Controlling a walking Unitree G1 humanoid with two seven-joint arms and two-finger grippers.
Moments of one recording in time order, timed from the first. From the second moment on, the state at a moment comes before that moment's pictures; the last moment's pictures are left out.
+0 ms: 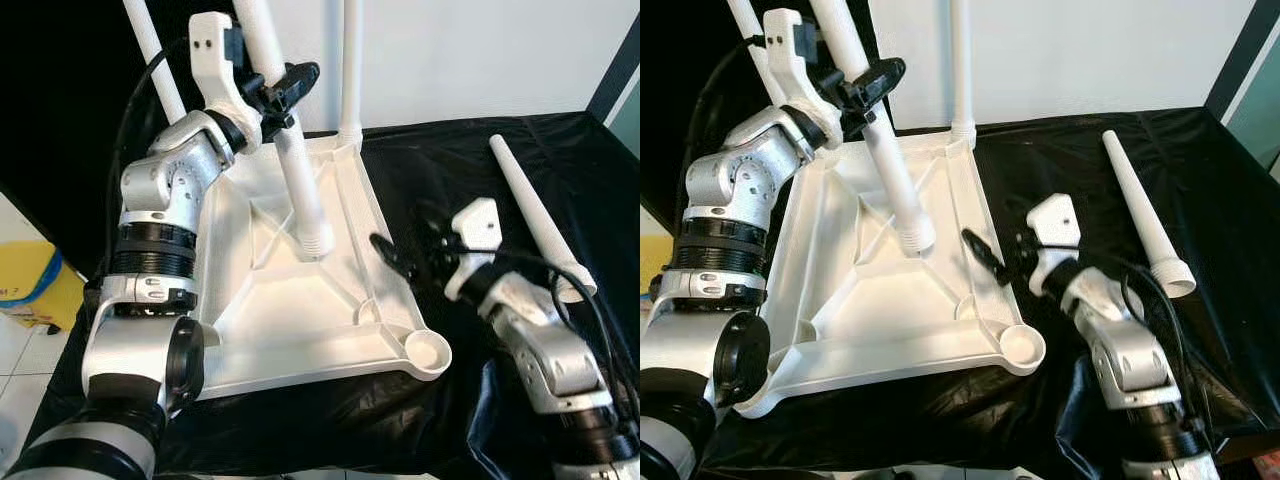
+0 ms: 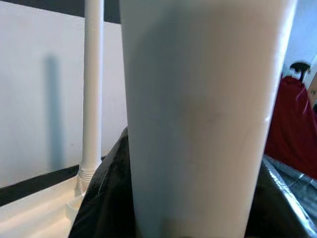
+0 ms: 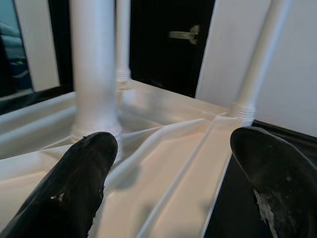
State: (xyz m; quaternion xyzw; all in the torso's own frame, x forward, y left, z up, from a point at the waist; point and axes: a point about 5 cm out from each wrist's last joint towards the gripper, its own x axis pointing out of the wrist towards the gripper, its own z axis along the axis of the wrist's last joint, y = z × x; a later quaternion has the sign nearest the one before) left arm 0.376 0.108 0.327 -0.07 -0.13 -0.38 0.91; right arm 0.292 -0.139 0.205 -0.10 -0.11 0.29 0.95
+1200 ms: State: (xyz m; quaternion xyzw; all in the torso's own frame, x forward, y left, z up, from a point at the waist) left arm 0.330 0.029 0.331 -0.06 -0.16 -0.47 0.86; right arm 0.331 -0.079 0.203 -0.05 -0.06 0.29 0.95
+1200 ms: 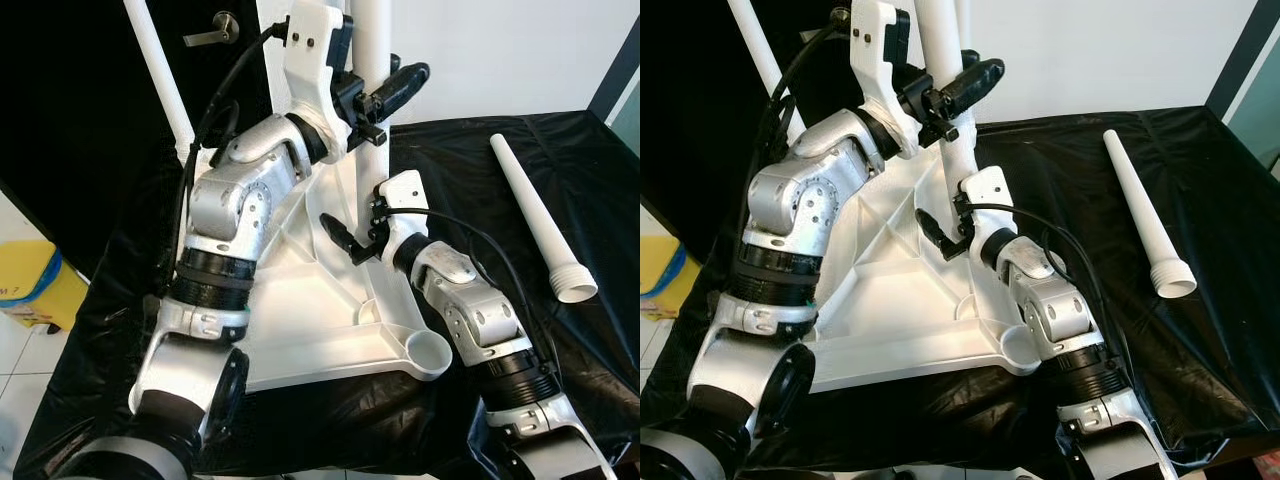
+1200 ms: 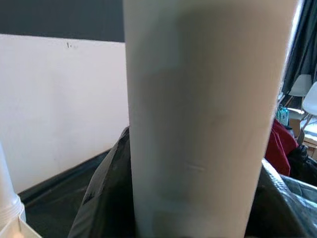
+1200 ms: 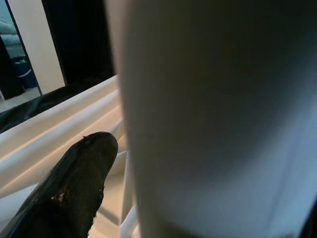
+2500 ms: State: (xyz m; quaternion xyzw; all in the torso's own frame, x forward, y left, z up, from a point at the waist) left arm 0.316 0.017 0.323 -0.10 -0.15 -0.46 0.87; right arm 0.331 -0.086 0.196 0.03 -0.06 0.22 0.97
